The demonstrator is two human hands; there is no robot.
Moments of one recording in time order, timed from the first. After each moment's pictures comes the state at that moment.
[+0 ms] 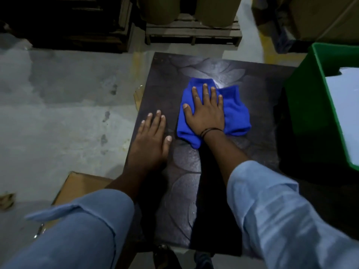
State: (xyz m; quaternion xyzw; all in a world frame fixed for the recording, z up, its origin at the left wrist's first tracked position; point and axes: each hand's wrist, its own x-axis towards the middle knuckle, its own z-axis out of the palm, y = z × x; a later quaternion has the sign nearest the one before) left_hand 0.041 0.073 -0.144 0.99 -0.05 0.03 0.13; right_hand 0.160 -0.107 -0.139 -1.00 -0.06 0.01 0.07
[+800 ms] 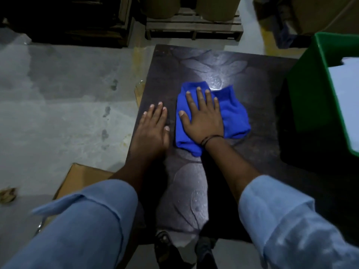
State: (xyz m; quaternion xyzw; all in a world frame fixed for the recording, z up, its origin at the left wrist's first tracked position) left_hand 0.030 0.074 -0.146 0.98 -0.05 0.09 0.17; right_hand 0.102 -0.104 -0.137 -0.99 -0.11 -0.01 0.08
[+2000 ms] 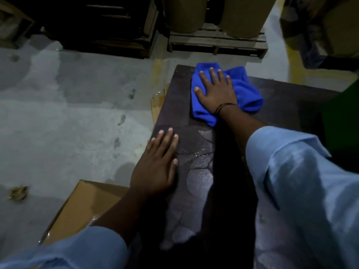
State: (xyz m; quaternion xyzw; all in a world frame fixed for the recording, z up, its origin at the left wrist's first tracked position) left_hand 0.034 0.095 -0.148 0.99 -0.07 0.05 0.13; right_hand 0.304 -0.073 -0.139 -0.98 -0.17 0.04 0.06
